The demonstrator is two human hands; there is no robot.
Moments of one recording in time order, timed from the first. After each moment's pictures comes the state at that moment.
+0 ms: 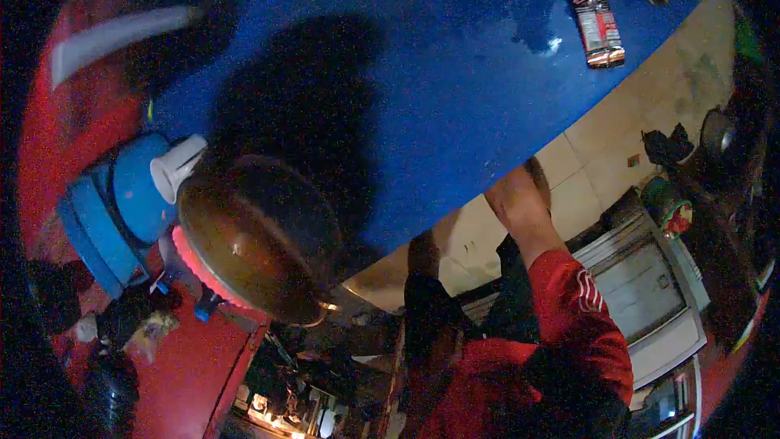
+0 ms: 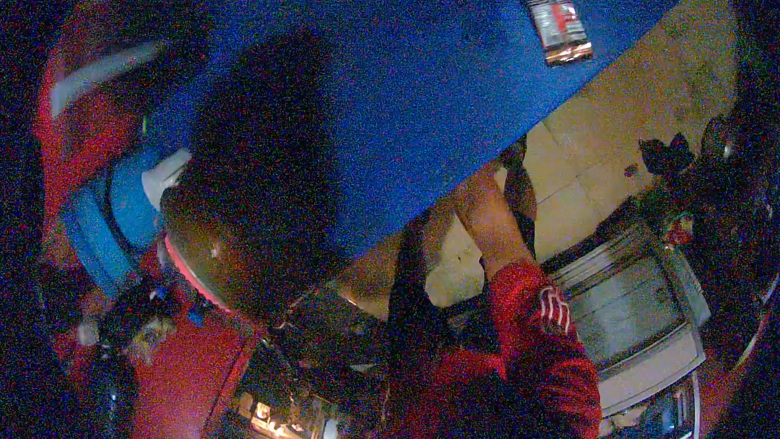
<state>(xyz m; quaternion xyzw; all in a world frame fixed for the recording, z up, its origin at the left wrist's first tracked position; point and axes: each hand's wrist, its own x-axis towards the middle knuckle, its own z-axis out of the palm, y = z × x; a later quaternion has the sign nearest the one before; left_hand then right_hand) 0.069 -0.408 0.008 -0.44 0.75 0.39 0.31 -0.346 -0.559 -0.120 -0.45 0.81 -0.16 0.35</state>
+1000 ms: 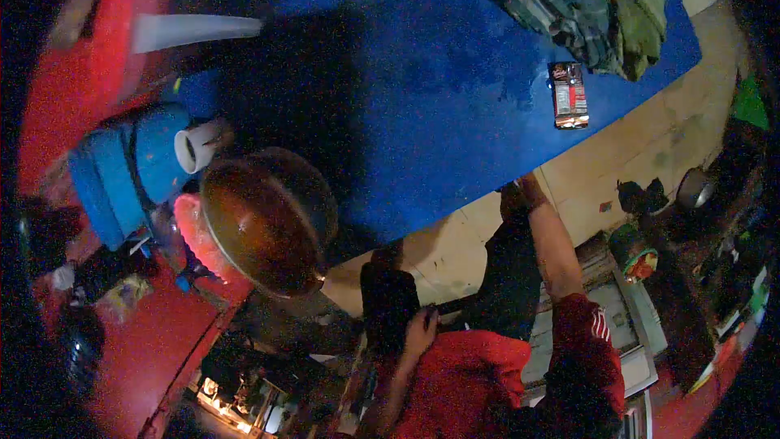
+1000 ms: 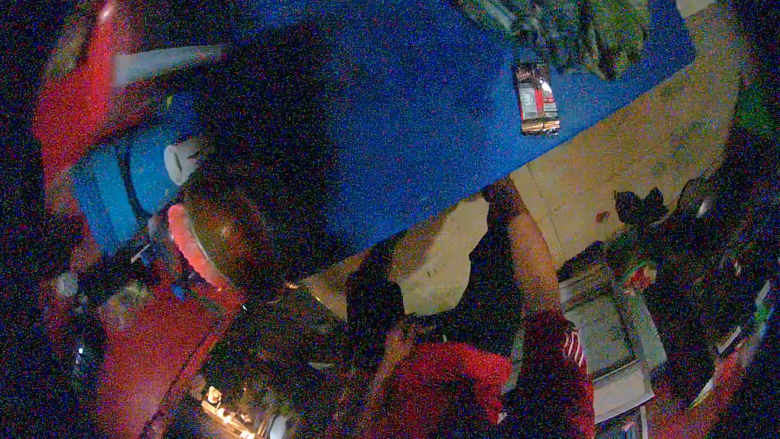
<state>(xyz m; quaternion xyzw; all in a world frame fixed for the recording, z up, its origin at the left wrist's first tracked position) -0.031 -0.427 -0.052 -0.60 0.58 0.50 0.23 -0.420 -0.544 -0.134 -0.31 0.79 -0.26 0.46</state>
